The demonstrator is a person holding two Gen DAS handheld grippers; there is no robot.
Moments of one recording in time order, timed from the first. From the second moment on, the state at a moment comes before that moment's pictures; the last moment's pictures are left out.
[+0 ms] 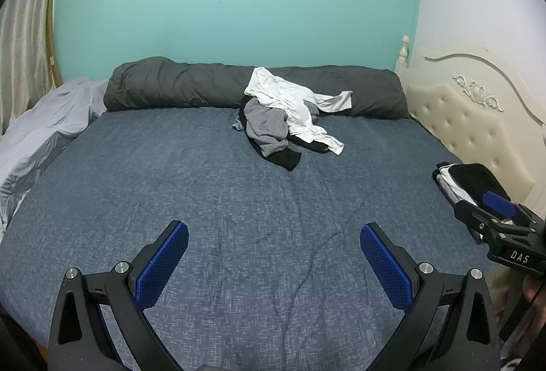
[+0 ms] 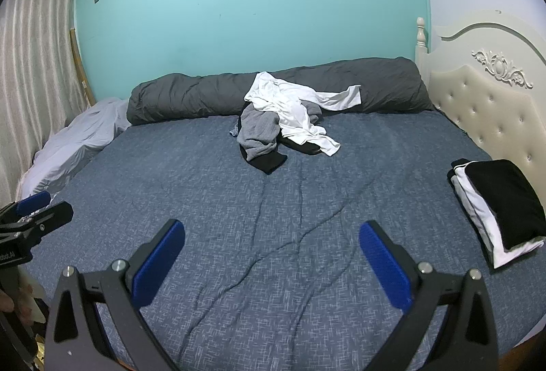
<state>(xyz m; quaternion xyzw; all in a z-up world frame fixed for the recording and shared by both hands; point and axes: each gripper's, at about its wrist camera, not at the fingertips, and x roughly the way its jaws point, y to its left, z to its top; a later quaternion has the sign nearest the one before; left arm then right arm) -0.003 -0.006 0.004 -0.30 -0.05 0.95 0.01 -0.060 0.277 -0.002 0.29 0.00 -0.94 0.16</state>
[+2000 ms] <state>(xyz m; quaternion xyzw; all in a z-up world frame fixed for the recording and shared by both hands) -0.021 -0.005 -0.009 -0.30 -0.05 0.95 0.01 -0.076 0.286 -0.018 0.30 0.00 -0.94 0.15</state>
